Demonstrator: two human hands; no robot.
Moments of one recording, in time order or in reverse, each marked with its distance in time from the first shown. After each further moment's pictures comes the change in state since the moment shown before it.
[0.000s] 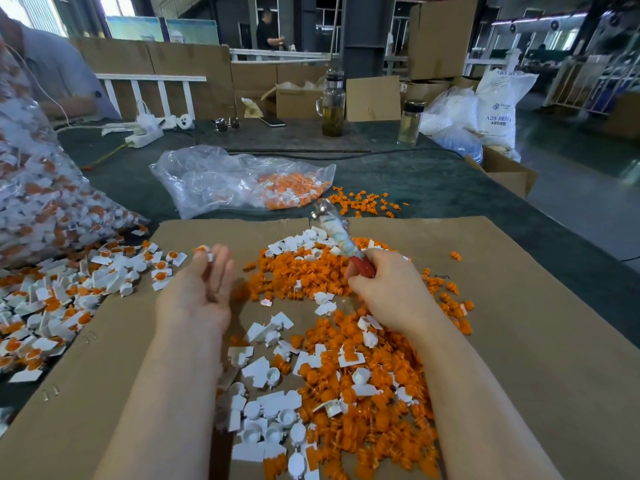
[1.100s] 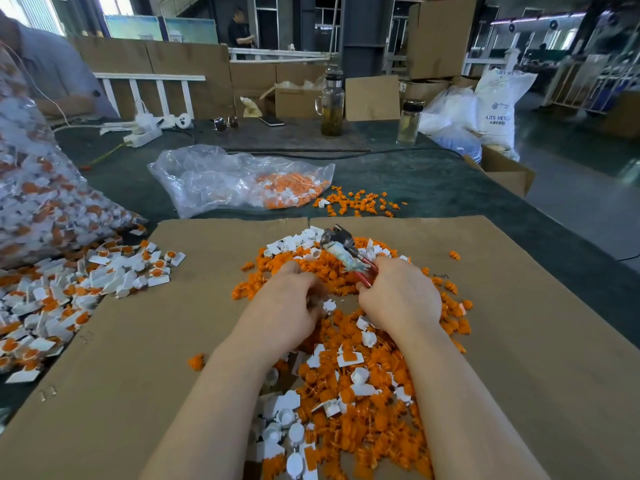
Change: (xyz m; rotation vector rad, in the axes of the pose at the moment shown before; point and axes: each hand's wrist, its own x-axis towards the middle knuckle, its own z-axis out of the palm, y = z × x) left_hand -0.016 -0.057 0.005 1.882 -0.738 0.892; right_hand 0.009 0.020 0.016 -0.508 0.197 0.200
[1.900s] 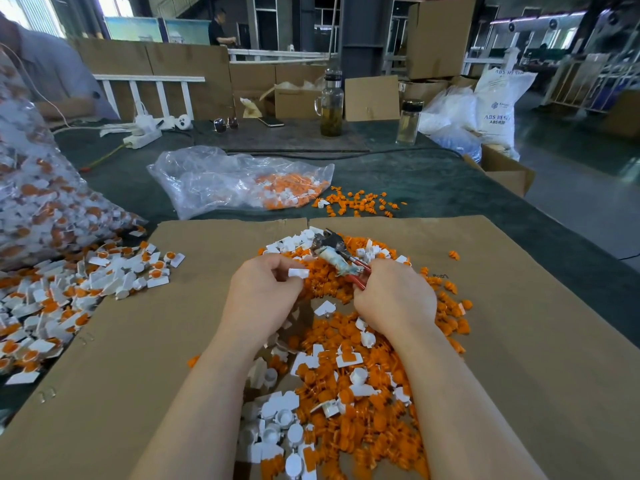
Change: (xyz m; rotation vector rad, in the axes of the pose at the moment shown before) left_hand 0.000 -0.003 -0.014 -0.494 0.201 -0.355; right_hand -0.002 -0.008 -0.004 -0.080 -0.034 -0.005
